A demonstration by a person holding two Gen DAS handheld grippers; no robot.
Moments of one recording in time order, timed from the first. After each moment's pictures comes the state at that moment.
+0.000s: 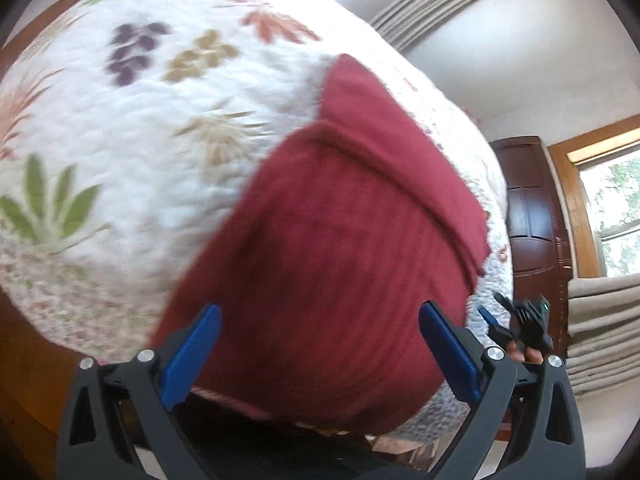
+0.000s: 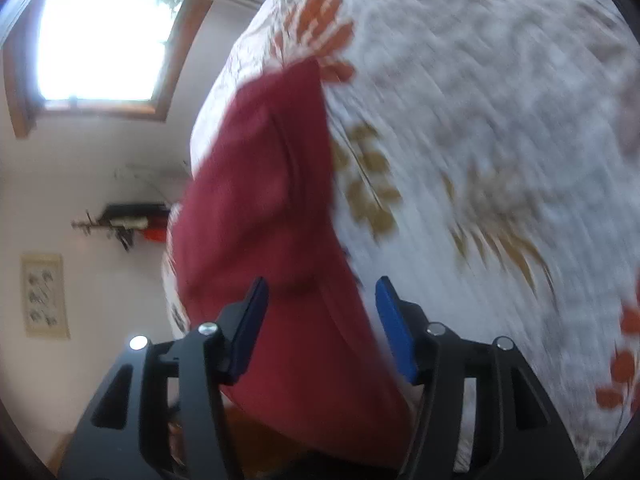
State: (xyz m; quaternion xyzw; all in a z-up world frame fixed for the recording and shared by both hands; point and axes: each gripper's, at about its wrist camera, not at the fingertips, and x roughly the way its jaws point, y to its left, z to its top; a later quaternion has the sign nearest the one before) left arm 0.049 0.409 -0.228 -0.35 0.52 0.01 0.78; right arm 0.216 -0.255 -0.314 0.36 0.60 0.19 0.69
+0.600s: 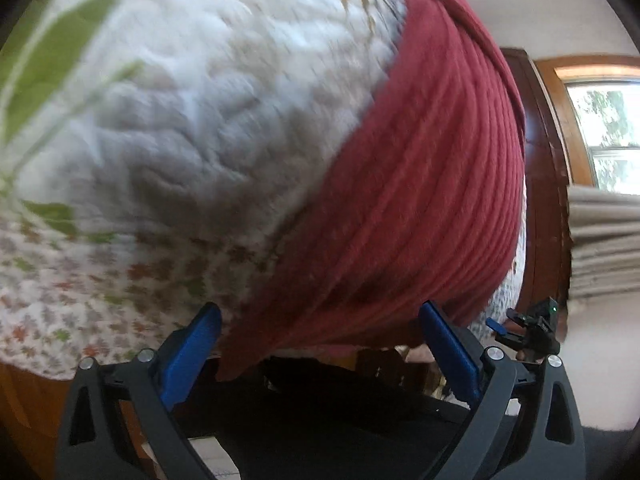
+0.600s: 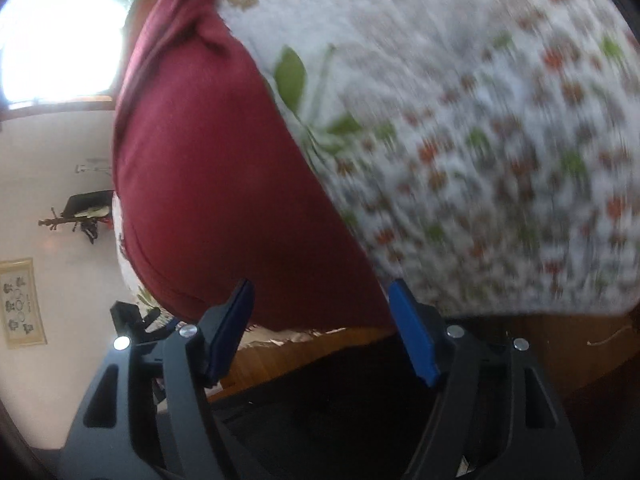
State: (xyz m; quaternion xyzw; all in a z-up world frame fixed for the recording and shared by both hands) left arm 0.023 0.460 -0.368 -0.30 0.62 -0.14 0.71; right arm -0.011 -0.243 -0.359 0.37 0.64 0.12 0.66
